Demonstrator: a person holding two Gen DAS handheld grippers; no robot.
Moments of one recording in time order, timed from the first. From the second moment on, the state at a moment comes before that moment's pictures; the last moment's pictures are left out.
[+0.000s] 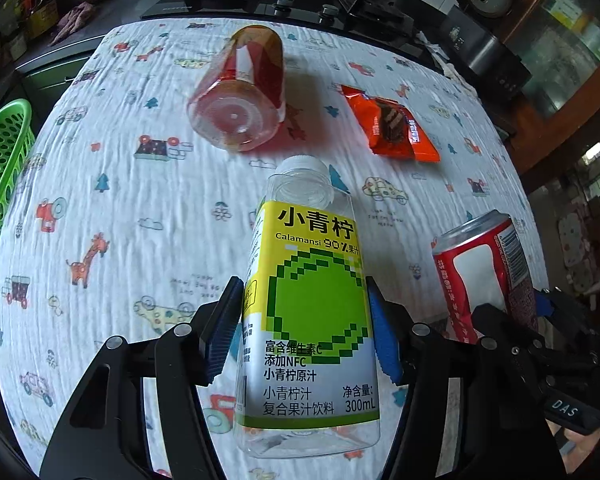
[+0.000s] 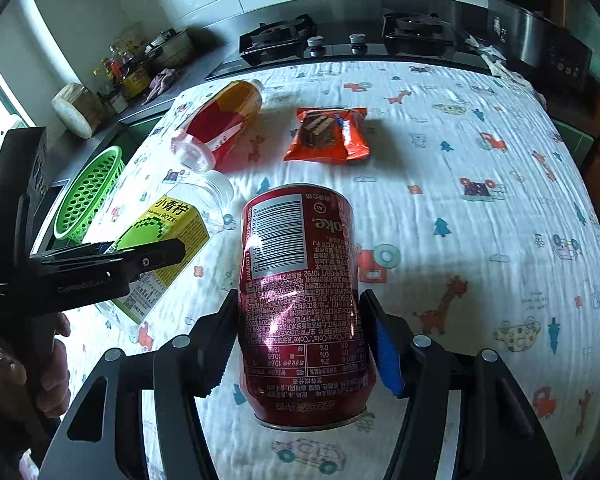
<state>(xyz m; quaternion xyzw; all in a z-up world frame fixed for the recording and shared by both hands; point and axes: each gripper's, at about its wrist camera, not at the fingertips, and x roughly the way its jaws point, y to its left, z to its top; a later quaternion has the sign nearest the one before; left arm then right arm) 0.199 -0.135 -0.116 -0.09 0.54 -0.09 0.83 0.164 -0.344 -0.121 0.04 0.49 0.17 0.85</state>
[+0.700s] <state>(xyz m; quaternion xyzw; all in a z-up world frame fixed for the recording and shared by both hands) 0.193 0.110 -0.066 -0.15 0.47 0.02 0.87 0.225 -0.115 -0.090 0.00 0.47 0.29 0.83</state>
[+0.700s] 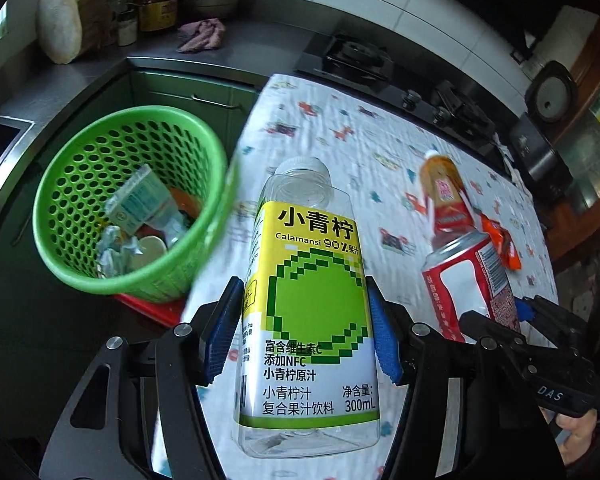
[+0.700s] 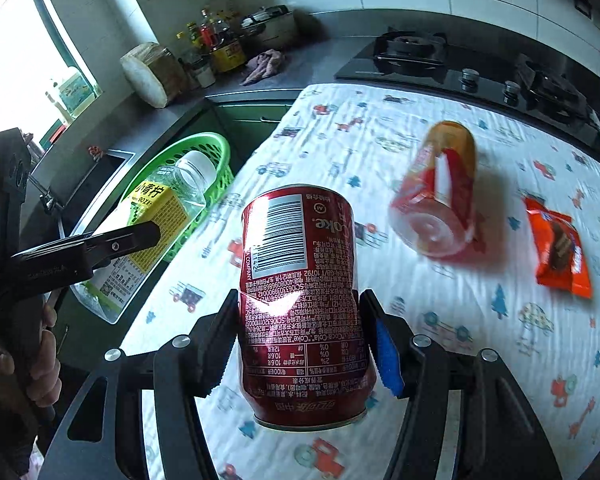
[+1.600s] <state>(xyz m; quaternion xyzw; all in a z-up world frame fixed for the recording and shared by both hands) 0.259 0.342 -0.142 -0.24 0.48 0.07 0.84 0.313 0.123 -0.111 0.02 0.50 0.31 0.81</state>
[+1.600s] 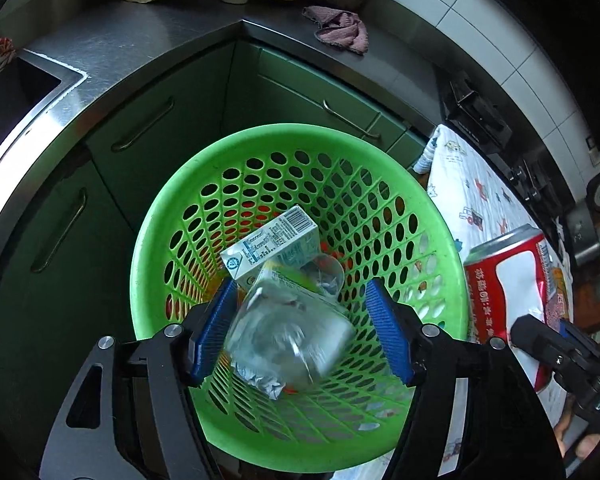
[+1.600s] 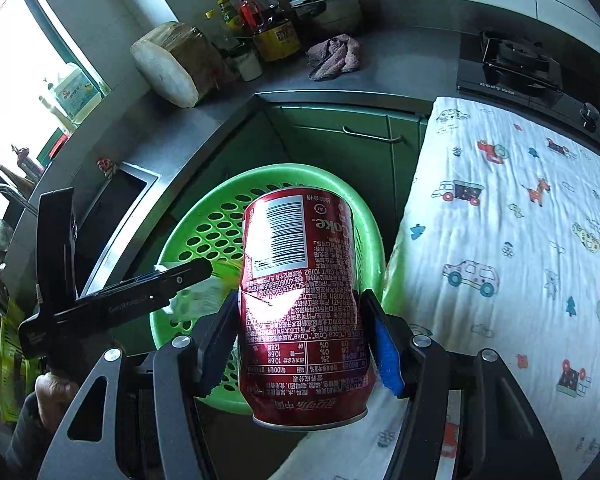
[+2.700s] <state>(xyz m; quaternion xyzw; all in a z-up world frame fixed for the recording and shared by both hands) 0.229 0.307 -0.108 -0.22 0.46 0.08 0.86 0.274 0.061 -0.082 0.01 0.46 0.29 0.84</state>
